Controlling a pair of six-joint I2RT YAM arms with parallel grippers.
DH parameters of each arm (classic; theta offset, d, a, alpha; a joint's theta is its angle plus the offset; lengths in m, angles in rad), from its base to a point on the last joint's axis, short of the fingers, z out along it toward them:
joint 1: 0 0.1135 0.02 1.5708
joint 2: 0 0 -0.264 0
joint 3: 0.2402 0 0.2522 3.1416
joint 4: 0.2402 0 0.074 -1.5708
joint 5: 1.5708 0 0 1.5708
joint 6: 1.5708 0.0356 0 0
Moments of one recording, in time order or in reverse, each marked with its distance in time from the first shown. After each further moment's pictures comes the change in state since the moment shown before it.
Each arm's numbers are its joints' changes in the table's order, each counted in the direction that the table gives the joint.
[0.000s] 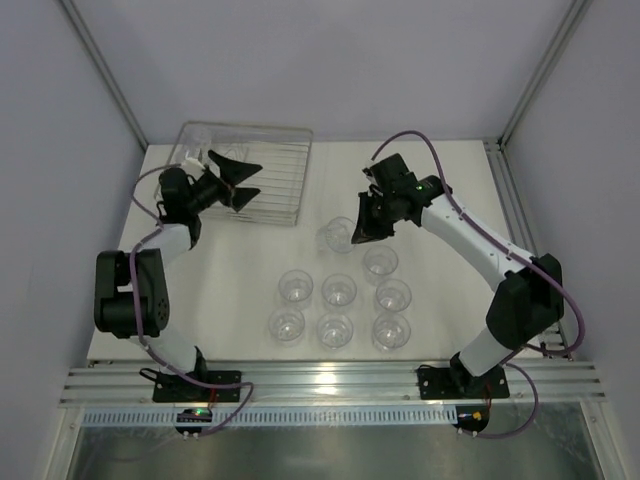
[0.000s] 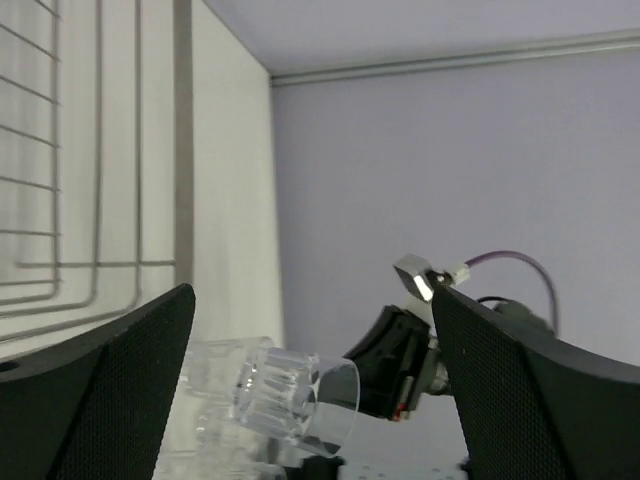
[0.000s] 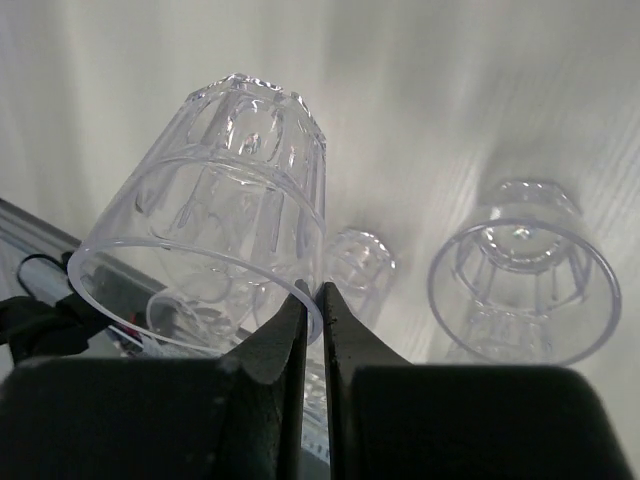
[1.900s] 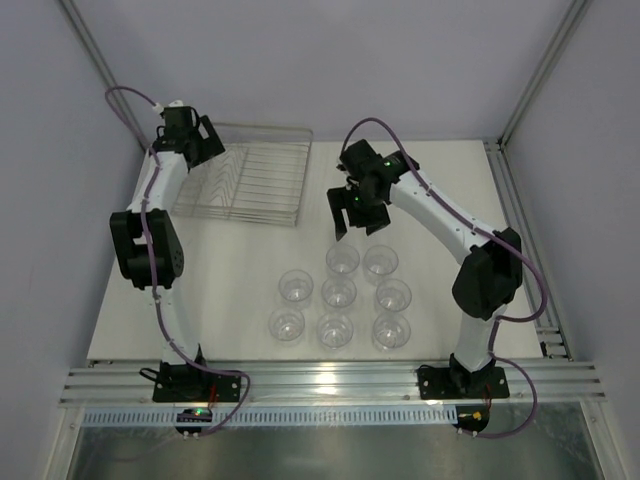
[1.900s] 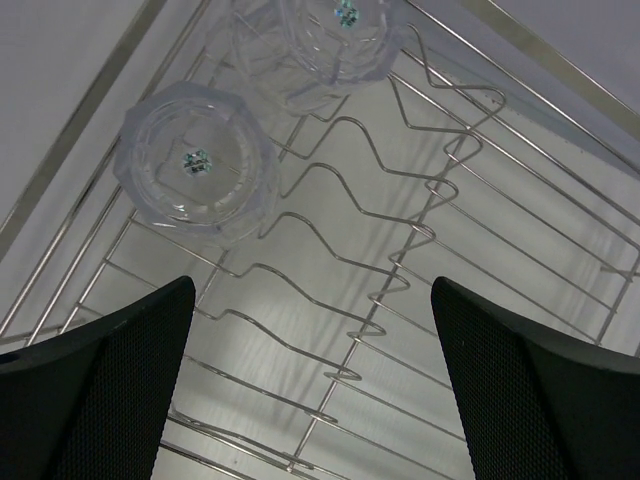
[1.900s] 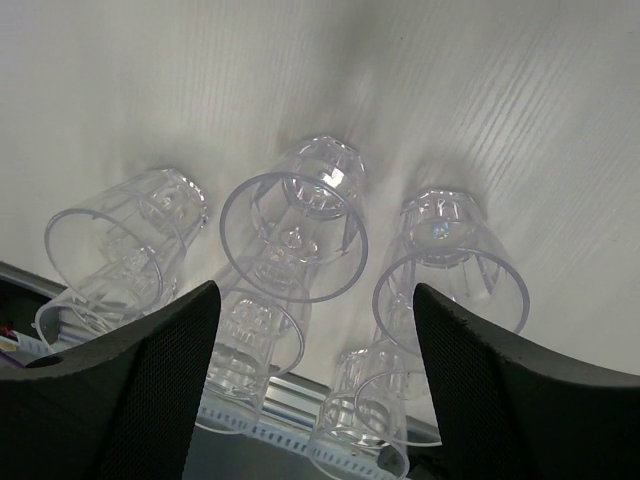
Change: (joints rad) left arm 0.003 -0.389 1.009 1.237 -0.912 1.025; right arm 0.076 -0.288 0.371 0.340 0.191 -0.193
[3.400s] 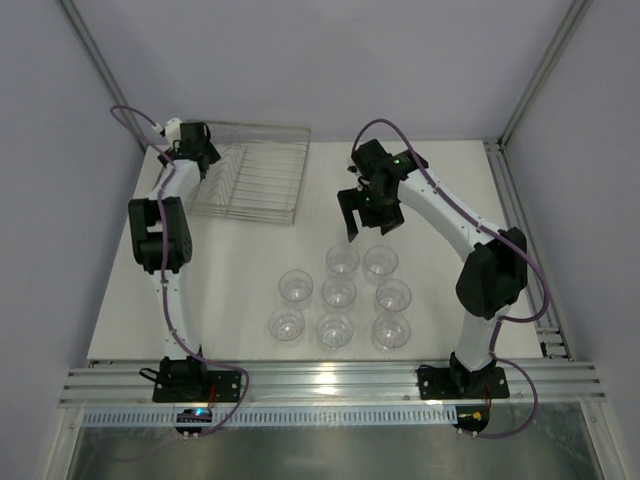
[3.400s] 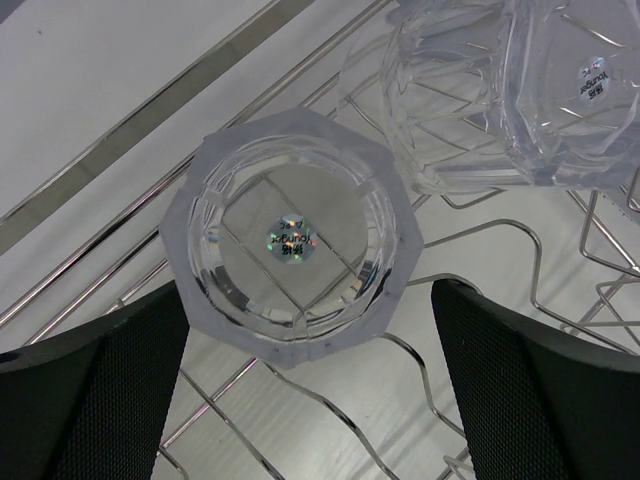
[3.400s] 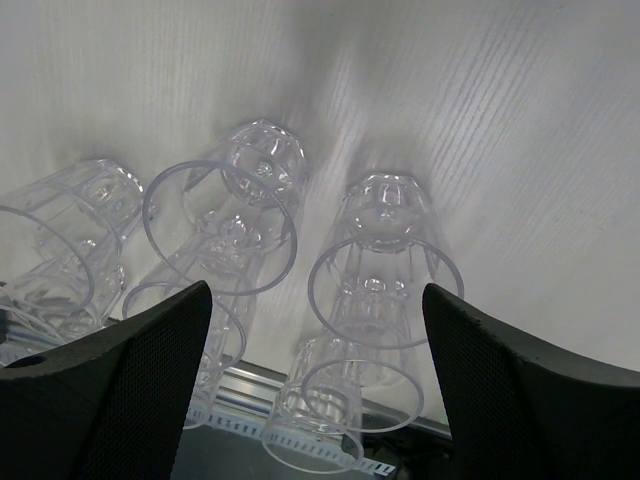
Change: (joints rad) left arm -0.001 -0.219 0.028 -0.182 -0.343 -0.135; right arm -0.060 0.019 -0.022 0.029 0.023 -0.075
